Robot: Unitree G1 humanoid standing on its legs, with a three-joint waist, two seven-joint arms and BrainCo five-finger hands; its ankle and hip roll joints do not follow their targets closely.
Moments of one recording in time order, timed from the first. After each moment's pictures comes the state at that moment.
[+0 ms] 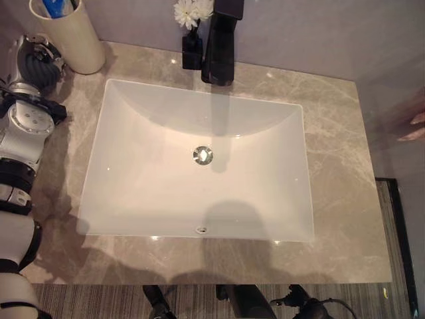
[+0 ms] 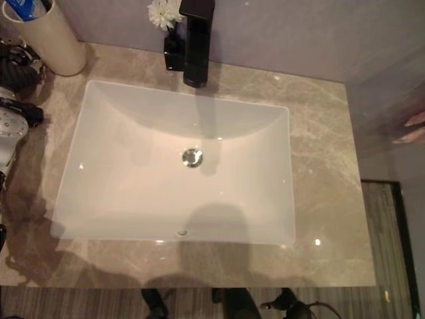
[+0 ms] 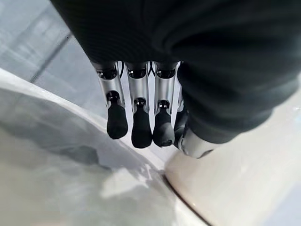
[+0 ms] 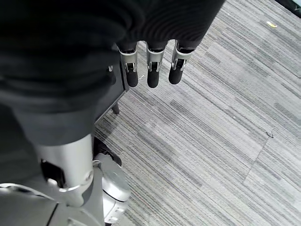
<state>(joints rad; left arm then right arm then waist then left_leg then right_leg) -1.06 1.01 -0.53 0.84 -0.15 -0.17 0.35 0.01 -0.34 0.46 1.05 -0.09 -0.09 -0.13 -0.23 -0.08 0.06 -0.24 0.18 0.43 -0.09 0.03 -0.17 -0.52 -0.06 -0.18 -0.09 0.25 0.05</state>
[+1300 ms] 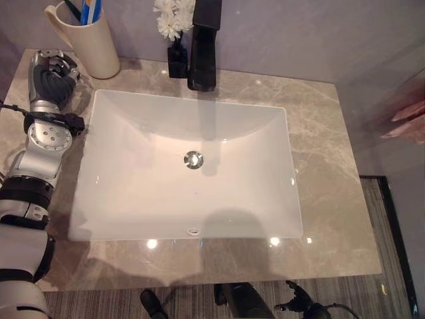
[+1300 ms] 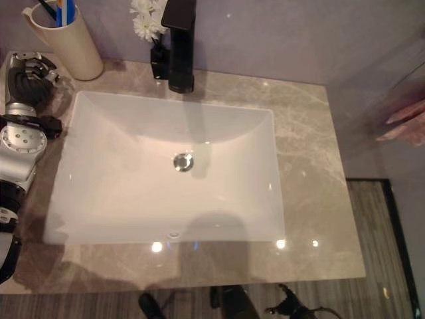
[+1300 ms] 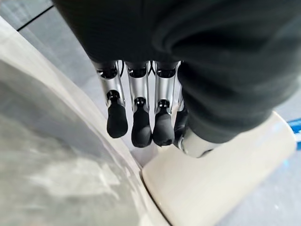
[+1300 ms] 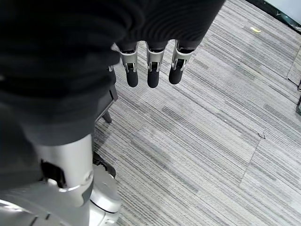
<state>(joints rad) -0.90 0.93 -0.34 0.77 -0.23 -0.24 0.41 0.03 -0.35 0.46 1.09 -0.09 -0.09 -0.15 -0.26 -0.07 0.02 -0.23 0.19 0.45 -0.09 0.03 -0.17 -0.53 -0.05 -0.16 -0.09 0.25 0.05</state>
